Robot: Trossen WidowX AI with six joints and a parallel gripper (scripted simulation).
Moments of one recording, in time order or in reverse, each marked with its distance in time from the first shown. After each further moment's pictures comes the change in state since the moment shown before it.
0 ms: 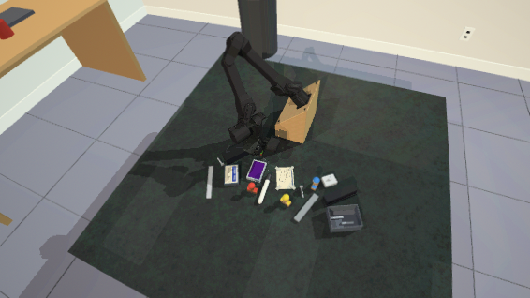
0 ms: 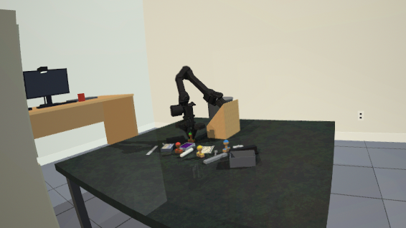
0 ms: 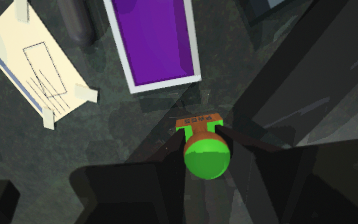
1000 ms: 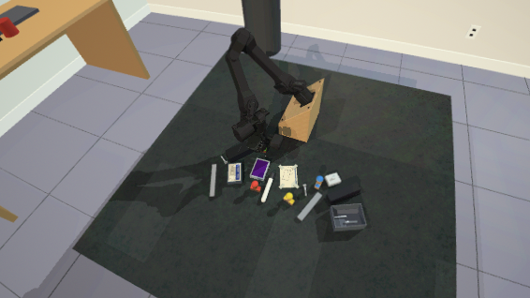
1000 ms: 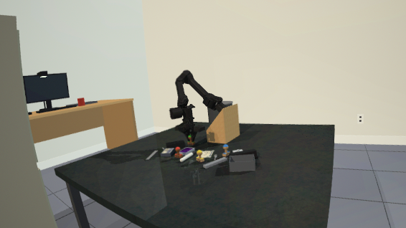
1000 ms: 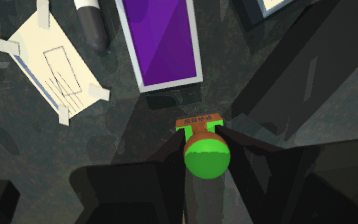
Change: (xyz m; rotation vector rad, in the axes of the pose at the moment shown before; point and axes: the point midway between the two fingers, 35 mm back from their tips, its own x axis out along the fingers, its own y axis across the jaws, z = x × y) arm -0.013 0.003 0.002 0.001 -0.002 0.013
